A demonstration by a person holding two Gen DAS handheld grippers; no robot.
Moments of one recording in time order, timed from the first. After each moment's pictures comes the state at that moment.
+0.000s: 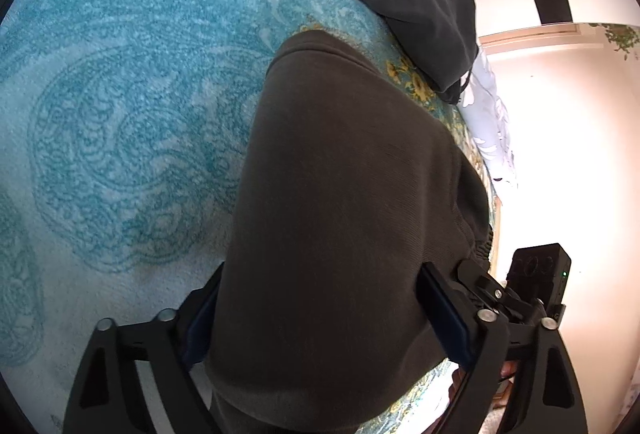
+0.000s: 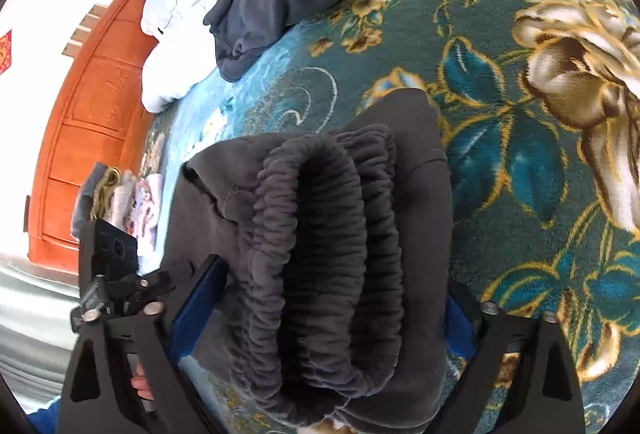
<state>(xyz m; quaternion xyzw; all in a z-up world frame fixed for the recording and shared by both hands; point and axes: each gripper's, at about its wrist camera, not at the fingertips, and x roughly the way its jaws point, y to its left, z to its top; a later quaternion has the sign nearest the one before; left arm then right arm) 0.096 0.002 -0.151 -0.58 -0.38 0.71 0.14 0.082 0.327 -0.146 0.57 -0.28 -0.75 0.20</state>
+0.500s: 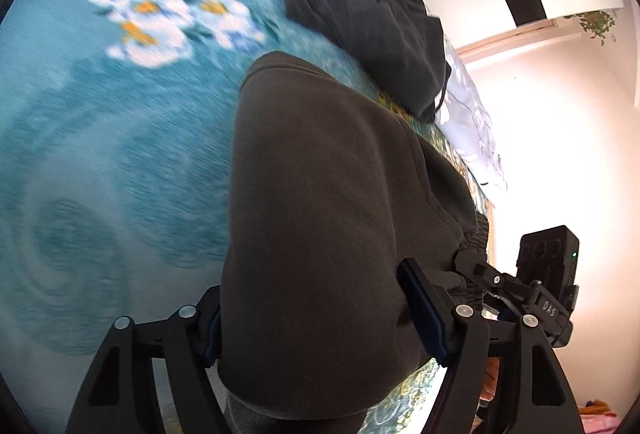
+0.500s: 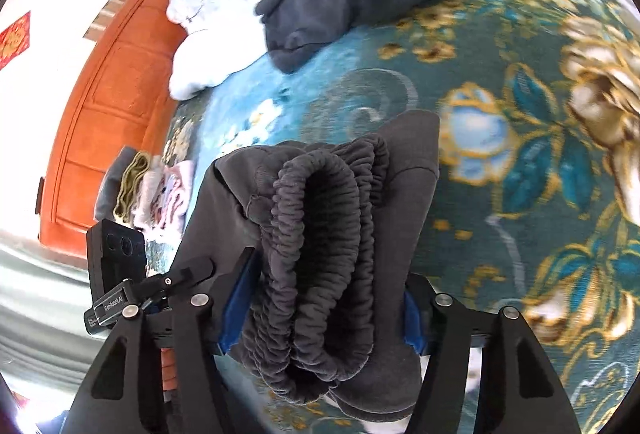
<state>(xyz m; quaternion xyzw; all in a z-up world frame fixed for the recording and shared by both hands) 0.135 -0.053 -0.097 -0.54 -0.35 0.75 0.14 0.085 0.266 -0.095 0.56 -0.26 -0.75 0.24</state>
